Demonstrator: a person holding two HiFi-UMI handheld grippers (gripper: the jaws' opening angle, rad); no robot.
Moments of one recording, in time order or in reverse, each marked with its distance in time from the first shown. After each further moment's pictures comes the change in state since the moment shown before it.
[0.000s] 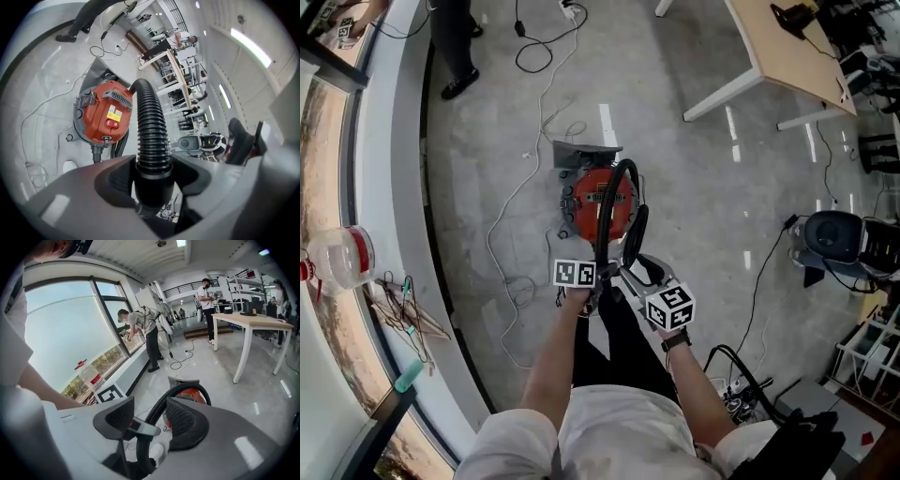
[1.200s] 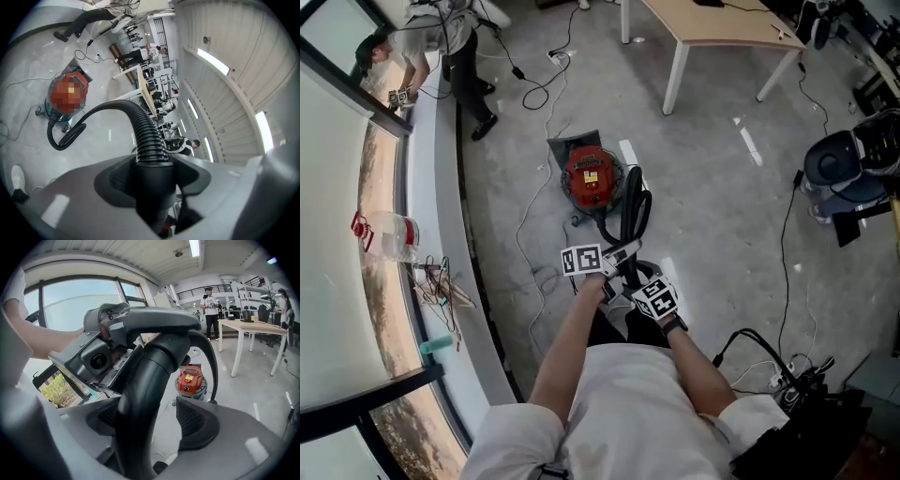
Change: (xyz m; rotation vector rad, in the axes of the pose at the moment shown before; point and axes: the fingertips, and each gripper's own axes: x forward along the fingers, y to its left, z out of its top) left arm -0.041 -0.293 -0.217 0.045 -0.221 -0.313; right arm -0.235 0.110 -0.240 -0.113 0.005 0.074
